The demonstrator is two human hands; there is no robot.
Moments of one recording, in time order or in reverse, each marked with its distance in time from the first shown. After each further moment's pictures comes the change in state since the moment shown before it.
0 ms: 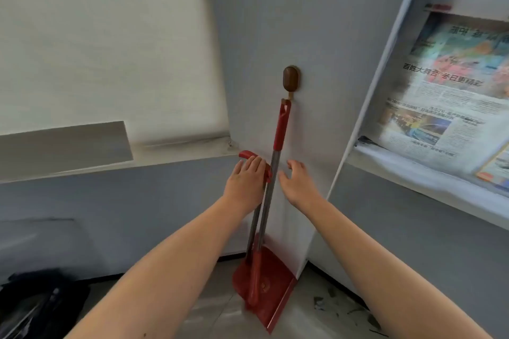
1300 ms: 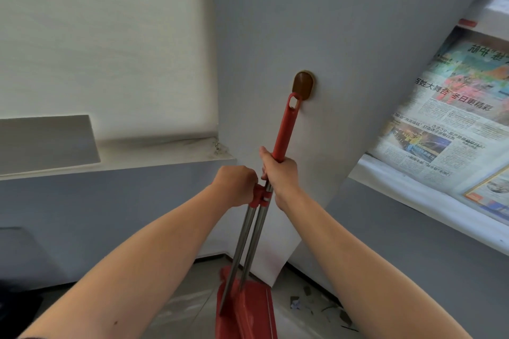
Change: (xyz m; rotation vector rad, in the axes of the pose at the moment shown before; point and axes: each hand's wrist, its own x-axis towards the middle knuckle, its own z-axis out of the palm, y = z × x) left_hand 0.065 -0.043 0.001 0.156 -0.209 0.134; right_hand 0.053 -0.053 0.027 0.619 0.174 0.274
